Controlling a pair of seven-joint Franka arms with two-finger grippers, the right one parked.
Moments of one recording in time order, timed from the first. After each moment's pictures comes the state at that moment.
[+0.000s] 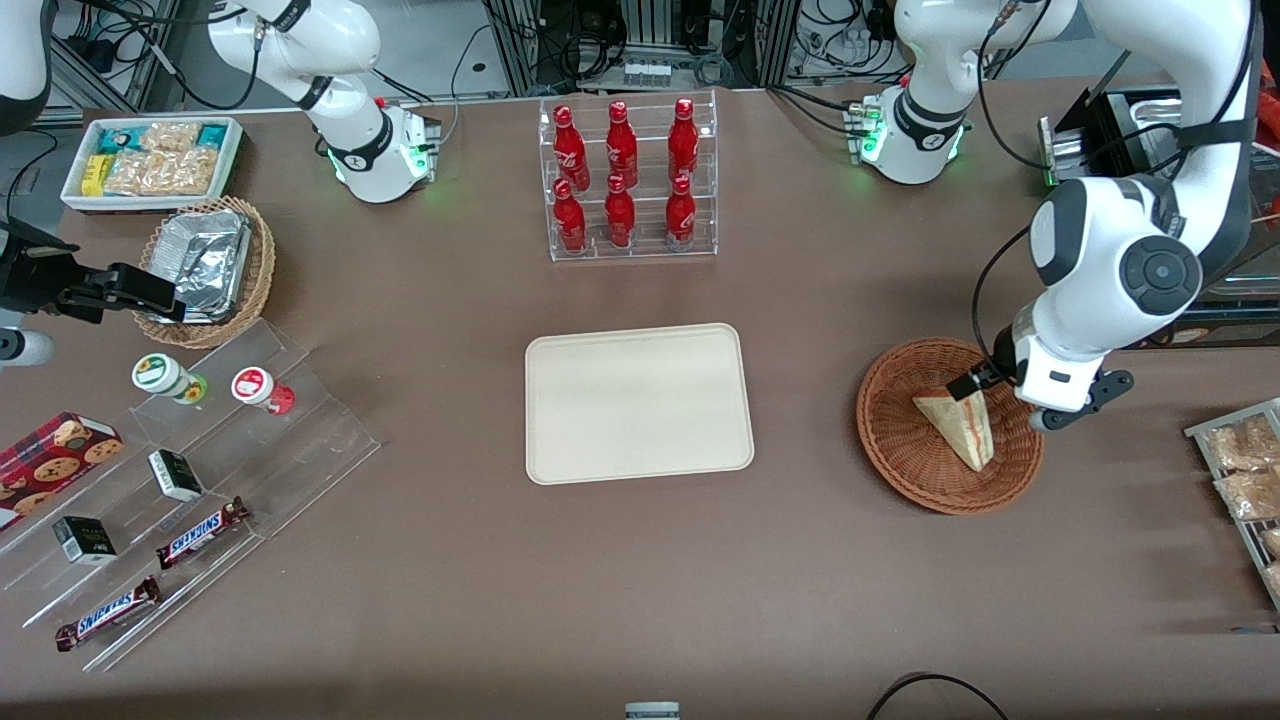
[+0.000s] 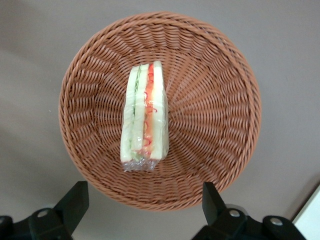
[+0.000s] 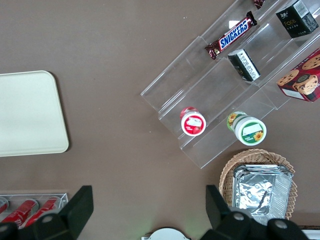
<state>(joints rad) -0.02 0.14 -0.08 -2.08 0.02 2.15 -0.65</state>
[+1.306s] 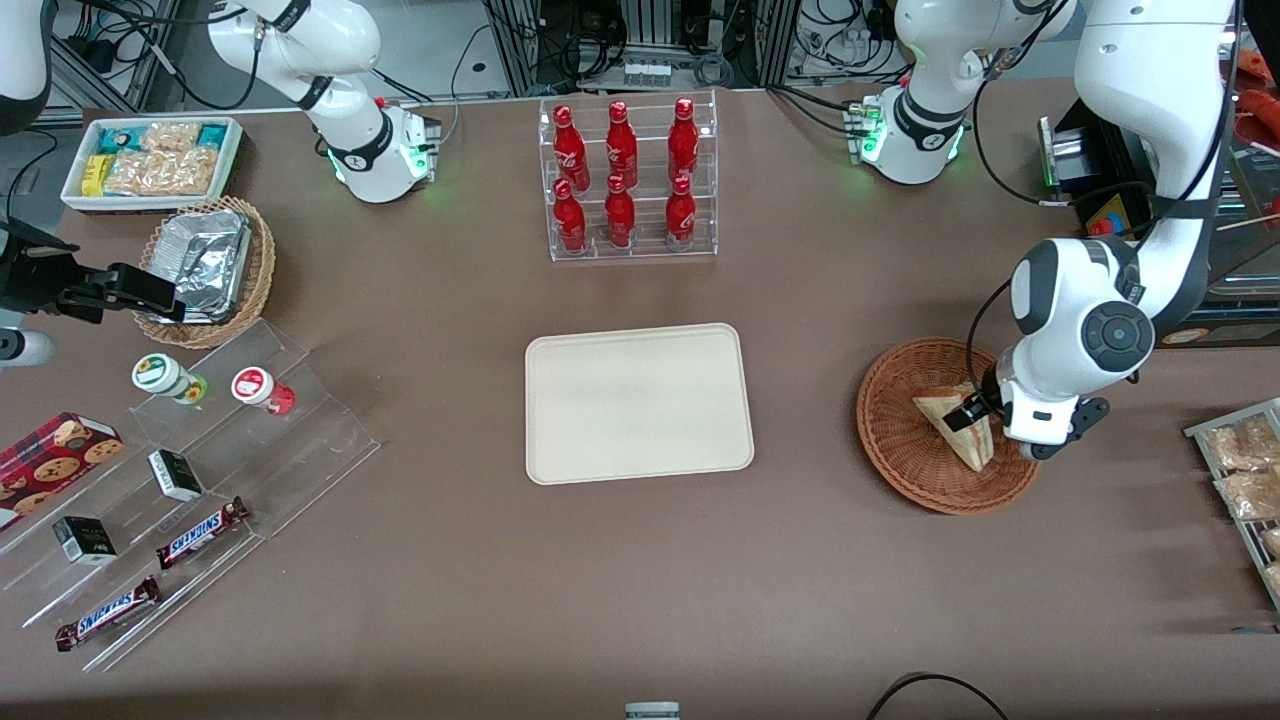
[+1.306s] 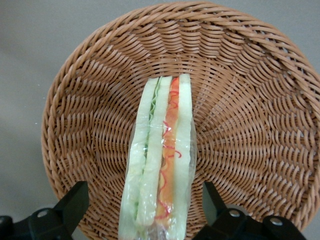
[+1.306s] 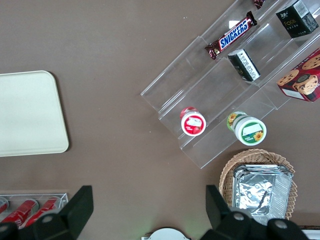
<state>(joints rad) 0.02 0.31 -0.08 -2.09 0.08 2.28 -0.69</state>
